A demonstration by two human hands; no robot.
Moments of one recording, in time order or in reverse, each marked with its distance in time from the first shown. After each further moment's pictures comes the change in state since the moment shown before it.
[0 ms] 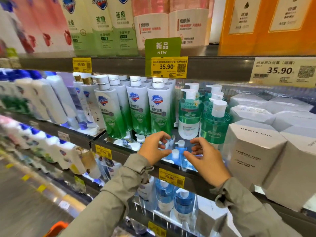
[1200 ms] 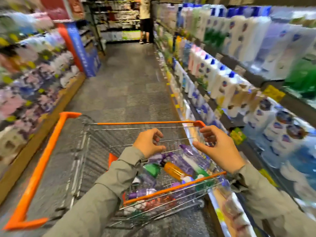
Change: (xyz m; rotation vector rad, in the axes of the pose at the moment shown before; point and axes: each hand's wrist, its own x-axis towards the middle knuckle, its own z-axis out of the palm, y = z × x) left_hand -0.543 0.004 -0.066 0.108 0.672 -0.871; right_hand -0.287 -0.147 0.167 0.209 -0.871 -0.481
